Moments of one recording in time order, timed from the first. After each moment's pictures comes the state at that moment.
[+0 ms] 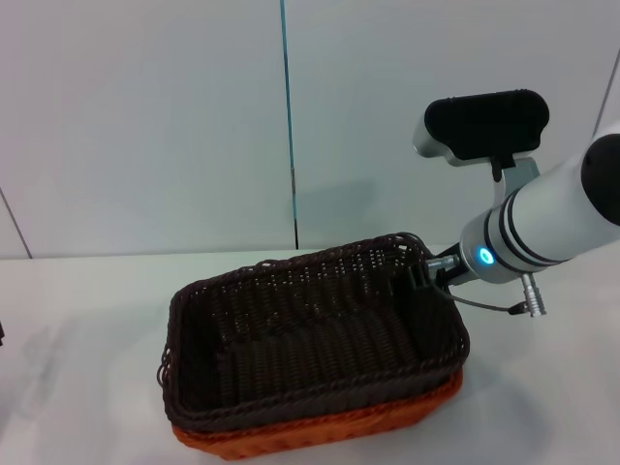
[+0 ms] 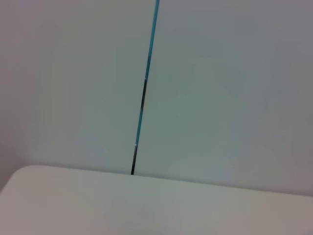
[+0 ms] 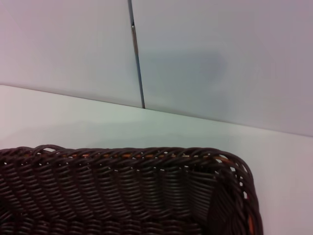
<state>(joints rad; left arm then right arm) -0.37 -1.91 -2.13 -0.49 1.23 -0.62 1.75 0.89 2.06 1.54 1.18 -2.83 1.14 -2.83</state>
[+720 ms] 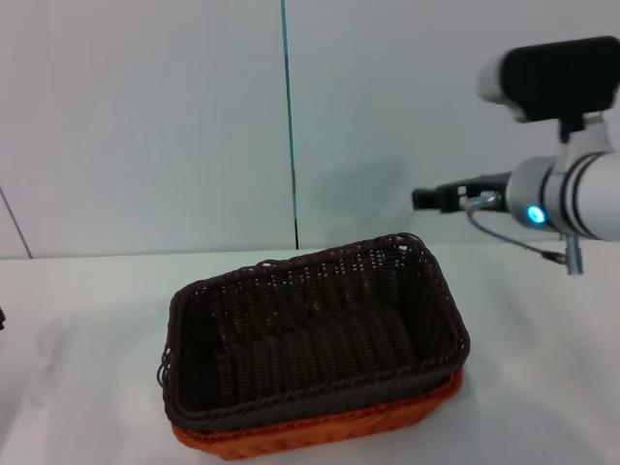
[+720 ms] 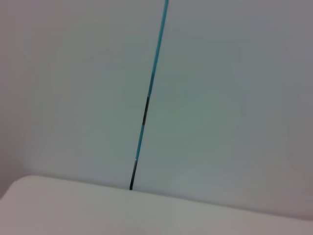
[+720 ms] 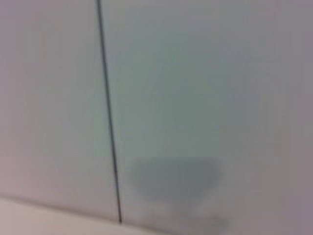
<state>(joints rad) -0.37 -1.95 -2.19 -0.54 1.24 -0.62 1.75 0.69 2.02 1.49 1.38 -2.93 0.83 -2.83</state>
